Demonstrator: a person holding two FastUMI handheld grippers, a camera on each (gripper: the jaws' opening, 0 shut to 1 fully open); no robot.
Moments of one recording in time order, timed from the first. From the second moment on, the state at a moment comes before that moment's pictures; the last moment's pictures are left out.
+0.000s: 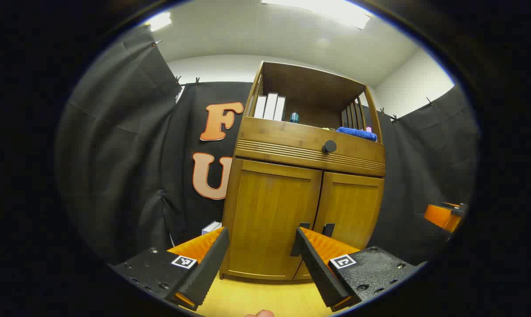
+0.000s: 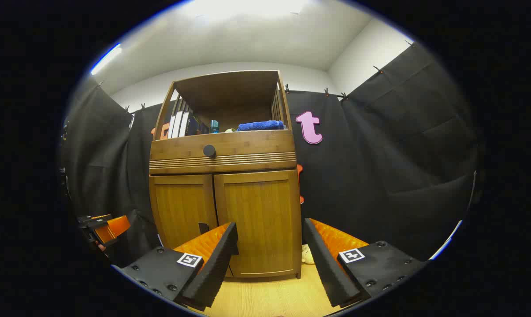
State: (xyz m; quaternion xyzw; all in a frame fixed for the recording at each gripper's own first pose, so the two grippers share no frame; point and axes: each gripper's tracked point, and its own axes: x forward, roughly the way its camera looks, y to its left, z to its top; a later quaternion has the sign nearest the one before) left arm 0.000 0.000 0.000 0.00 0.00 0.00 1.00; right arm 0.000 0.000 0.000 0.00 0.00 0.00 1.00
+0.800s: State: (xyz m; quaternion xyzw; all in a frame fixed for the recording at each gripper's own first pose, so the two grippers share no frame) left arm 0.002 -0.001 0.002 0.00 -0.01 0.00 1.00; right arm -0.004 0.005 0.002 0.00 0.00 0.00 1.00
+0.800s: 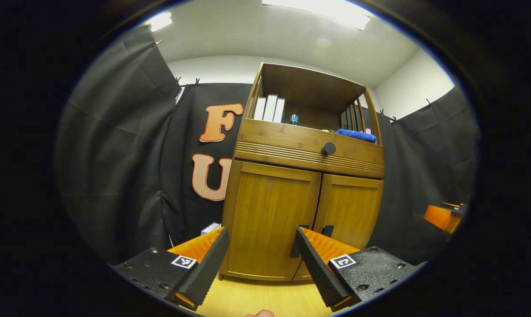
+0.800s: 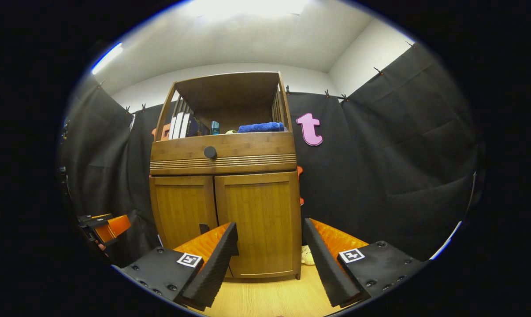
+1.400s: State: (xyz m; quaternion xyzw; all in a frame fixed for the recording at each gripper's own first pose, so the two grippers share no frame) left arm 0.002 0.001 0.002 0.00 -0.01 0.00 1.00; right arm -0.011 0.003 0.002 0.00 0.00 0.00 1.00
